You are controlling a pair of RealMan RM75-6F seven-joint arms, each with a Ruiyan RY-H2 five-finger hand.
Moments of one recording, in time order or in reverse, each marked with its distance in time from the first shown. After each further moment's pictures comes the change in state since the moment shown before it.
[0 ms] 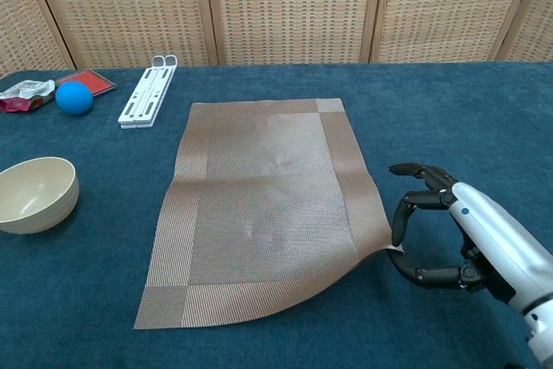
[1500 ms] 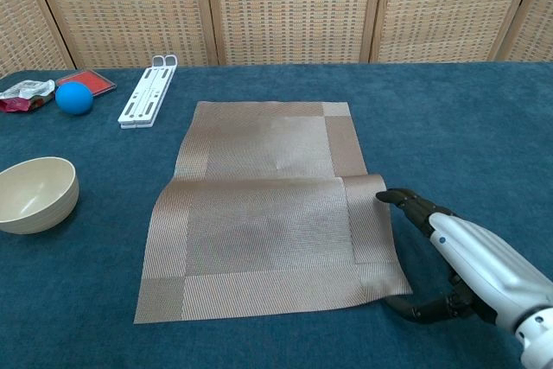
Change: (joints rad) left arm 0.002 -0.005 0.001 0.007 0.007 0.020 0.009; right arm 0.006 0.055 -0.002 -0.132 0.105 -0.143 -0.252
